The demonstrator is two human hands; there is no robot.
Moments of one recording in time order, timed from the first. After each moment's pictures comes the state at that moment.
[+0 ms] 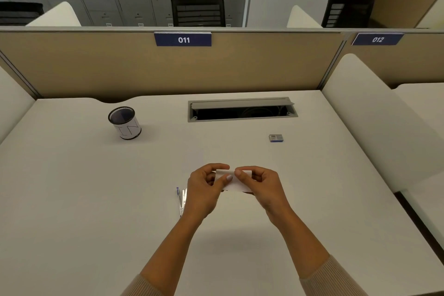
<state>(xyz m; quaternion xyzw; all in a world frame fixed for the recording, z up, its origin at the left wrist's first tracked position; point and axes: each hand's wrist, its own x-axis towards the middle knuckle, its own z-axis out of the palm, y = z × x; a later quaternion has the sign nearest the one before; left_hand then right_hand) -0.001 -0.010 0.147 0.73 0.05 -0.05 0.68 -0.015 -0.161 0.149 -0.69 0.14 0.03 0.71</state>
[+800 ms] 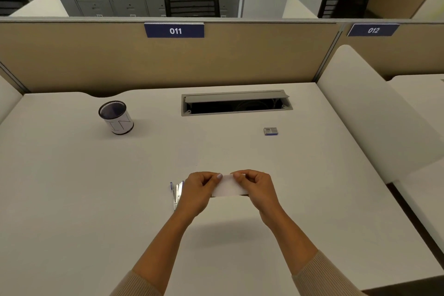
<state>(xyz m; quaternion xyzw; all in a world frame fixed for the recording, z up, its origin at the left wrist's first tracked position) 0.001 -0.007 0.118 0.80 0.03 -0.12 0.59 -0.018 -0.169 0.113 -0.72 0.17 0.05 0.67</state>
